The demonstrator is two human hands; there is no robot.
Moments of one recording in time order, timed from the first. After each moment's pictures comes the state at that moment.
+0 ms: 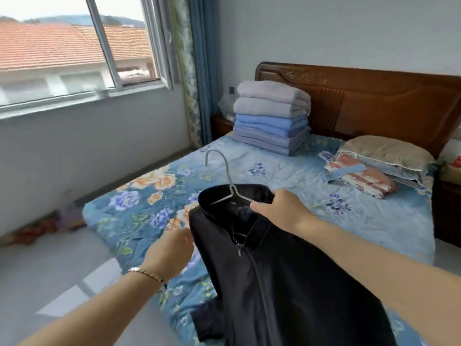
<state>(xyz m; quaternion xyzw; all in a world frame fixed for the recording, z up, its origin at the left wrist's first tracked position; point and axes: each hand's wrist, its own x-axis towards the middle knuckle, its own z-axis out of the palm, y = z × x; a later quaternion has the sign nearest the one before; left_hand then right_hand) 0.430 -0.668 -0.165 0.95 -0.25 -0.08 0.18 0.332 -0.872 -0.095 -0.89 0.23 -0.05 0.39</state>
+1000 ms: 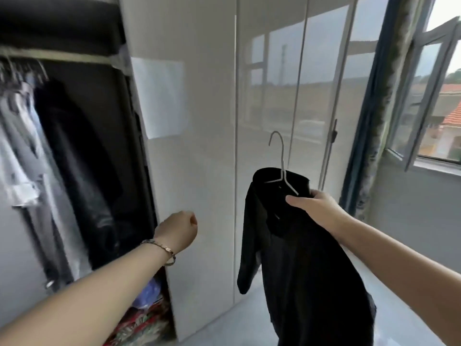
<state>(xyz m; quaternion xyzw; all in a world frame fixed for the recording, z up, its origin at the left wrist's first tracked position) 0.078 -0.269 -0.031 0.76 0.62 0.17 0.10 0.329 -0.378 0.032 -0.66 -0.46 0.34 0.49</state>
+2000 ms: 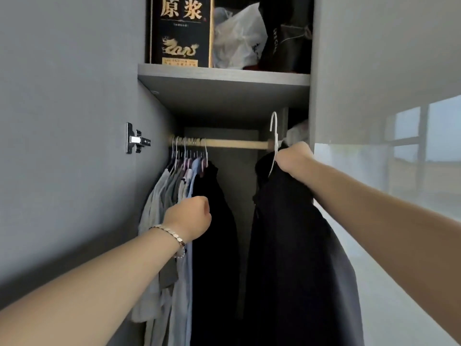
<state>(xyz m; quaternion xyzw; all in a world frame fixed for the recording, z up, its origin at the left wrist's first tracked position) -0.221 -0.018 0.156 0.62 0.73 0.27 -0.11 -0.024 0.053 0.256 -0.52 -0.68 0.20 0.49</state>
